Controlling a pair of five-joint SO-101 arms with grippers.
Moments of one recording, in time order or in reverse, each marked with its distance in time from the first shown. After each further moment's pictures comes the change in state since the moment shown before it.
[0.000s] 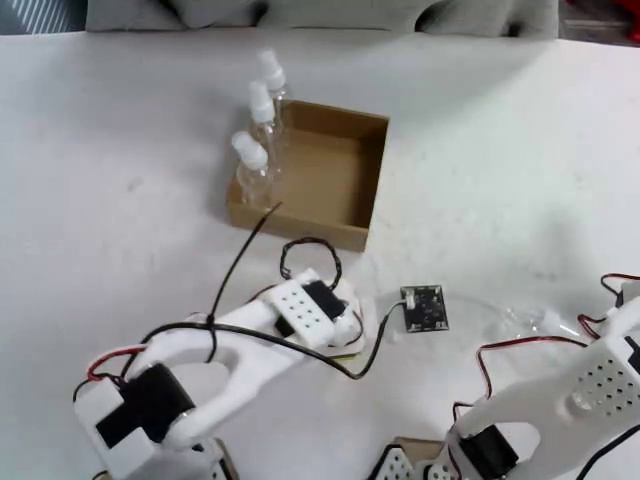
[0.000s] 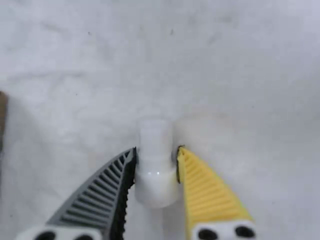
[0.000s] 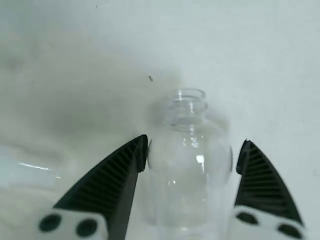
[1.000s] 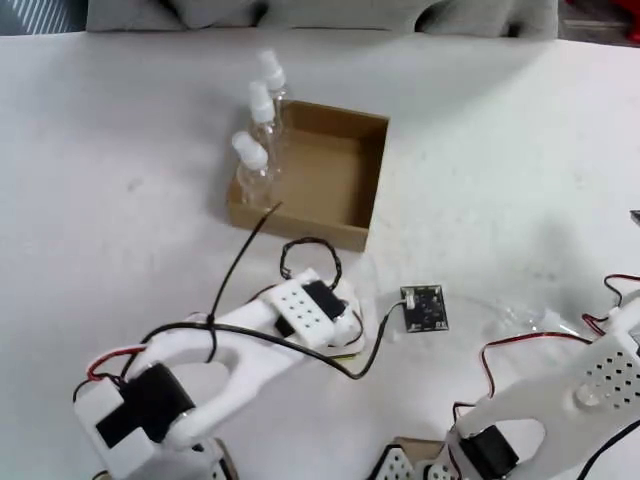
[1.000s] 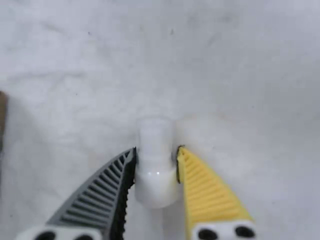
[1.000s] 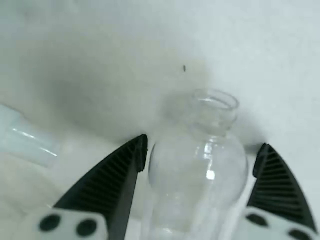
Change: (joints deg) left arm 0.0 0.0 0.0 0.0 -0.1; right arm 0.7 7.7 -8.4 8.0 12.0
